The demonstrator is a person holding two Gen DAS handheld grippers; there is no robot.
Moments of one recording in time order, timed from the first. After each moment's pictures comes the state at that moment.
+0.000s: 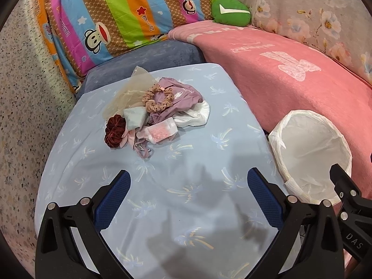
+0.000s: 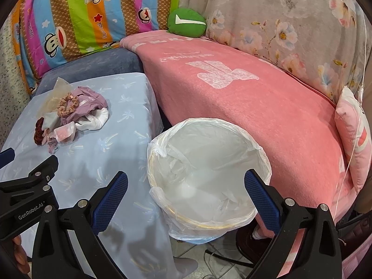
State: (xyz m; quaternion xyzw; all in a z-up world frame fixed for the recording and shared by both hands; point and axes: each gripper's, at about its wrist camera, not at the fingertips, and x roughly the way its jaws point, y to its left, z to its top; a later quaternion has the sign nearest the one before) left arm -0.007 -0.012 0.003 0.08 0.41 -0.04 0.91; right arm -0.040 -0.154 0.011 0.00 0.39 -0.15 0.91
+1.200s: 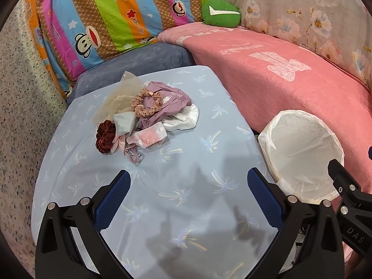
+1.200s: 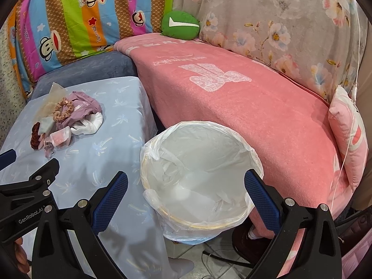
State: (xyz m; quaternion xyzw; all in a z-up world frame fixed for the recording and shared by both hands) left arm -0.007 -0.019 0.007 0.08 0.41 -0.07 0.91; right arm -0.044 -0.163 0.017 0.00 0.38 -0.17 0.91
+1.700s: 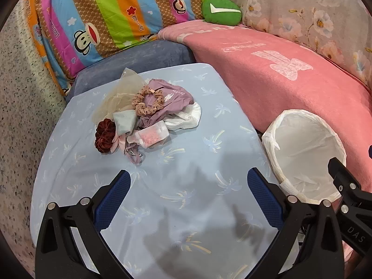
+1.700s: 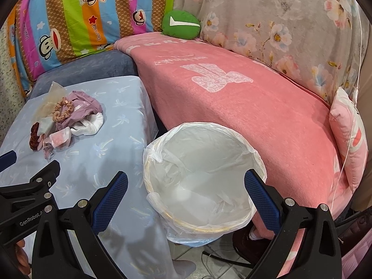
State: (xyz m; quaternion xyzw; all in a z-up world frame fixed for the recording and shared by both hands) left arm 0.002 -0.011 0.002 0.07 0.41 -0.07 0.90; right arm -0.035 -0.154 0.016 -0.01 0.39 -0.17 0.91
